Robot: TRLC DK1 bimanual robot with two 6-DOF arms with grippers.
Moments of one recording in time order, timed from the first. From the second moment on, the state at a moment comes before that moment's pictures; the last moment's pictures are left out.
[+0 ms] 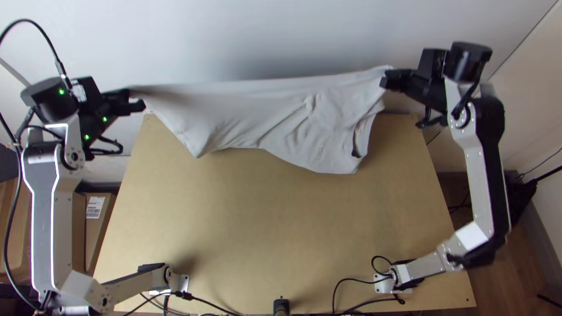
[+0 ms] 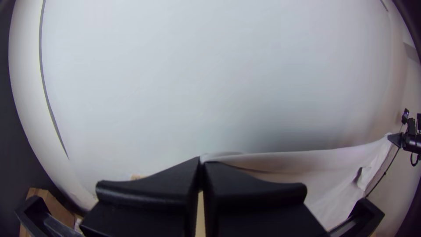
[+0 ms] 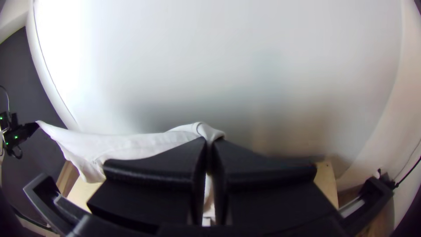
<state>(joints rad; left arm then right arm) 0.14 1.29 1.76 -0.66 0.07 -0.05 0.13 1.63 2.12 -0.82 -0.19 0.14</state>
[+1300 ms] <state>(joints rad) 0.08 0.71 1.69 -0.73 0.07 -0.21 0.37 0.94 1.82 -0.84 -0.10 0.24</state>
